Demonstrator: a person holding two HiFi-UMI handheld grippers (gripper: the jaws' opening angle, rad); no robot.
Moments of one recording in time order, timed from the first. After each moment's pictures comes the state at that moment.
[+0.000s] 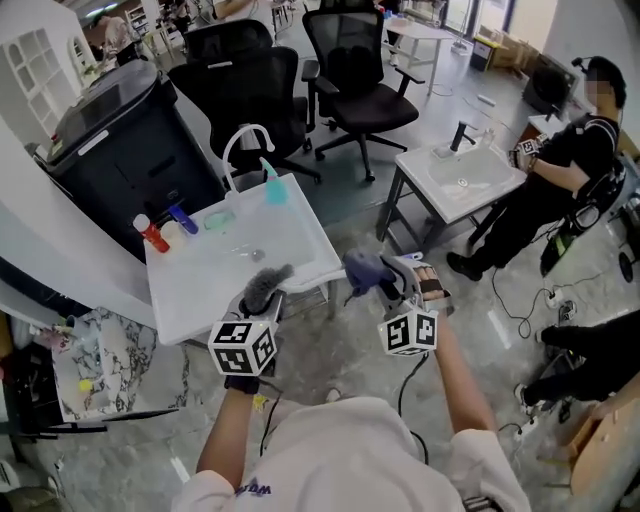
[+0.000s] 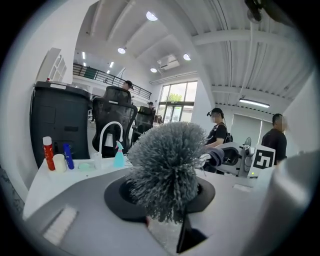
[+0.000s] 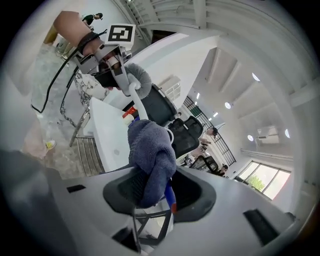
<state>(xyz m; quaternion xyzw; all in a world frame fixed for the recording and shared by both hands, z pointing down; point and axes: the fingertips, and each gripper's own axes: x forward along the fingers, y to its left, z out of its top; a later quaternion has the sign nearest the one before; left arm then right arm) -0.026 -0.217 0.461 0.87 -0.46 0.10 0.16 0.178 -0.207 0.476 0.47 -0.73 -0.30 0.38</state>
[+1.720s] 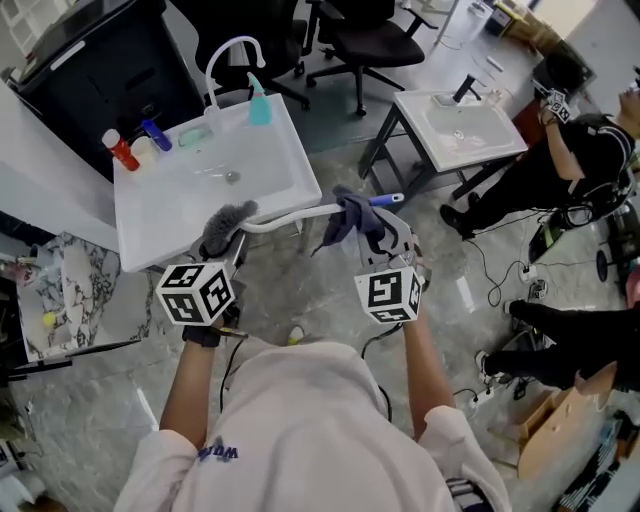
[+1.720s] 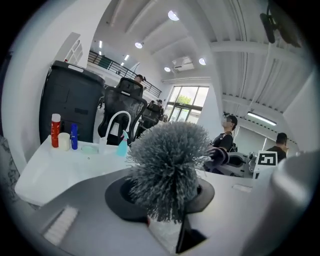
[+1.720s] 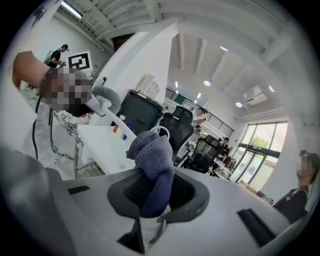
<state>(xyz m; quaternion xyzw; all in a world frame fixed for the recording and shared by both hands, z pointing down) -0.052 -0.201 0.483 0.85 -0.47 0.07 0.25 0.170 -0.188 0.469 0.54 -0.77 -0.14 0.31</state>
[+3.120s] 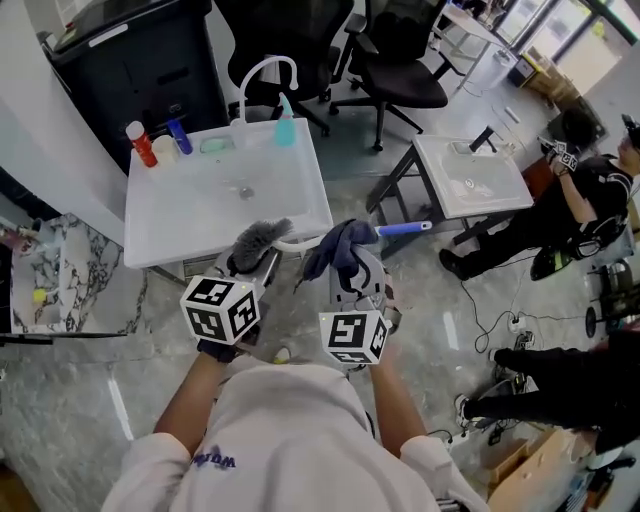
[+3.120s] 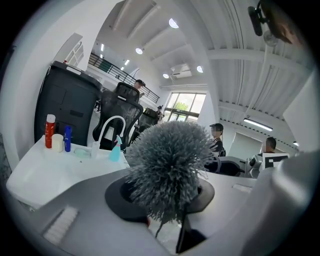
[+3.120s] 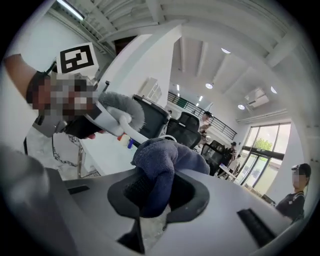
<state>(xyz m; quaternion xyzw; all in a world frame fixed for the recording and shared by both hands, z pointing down) -0.024 -0.201 0.459 0.86 -0.46 0.03 0.24 0.093 -0.187 0.451 0.53 -0.78 -0.15 0.29</state>
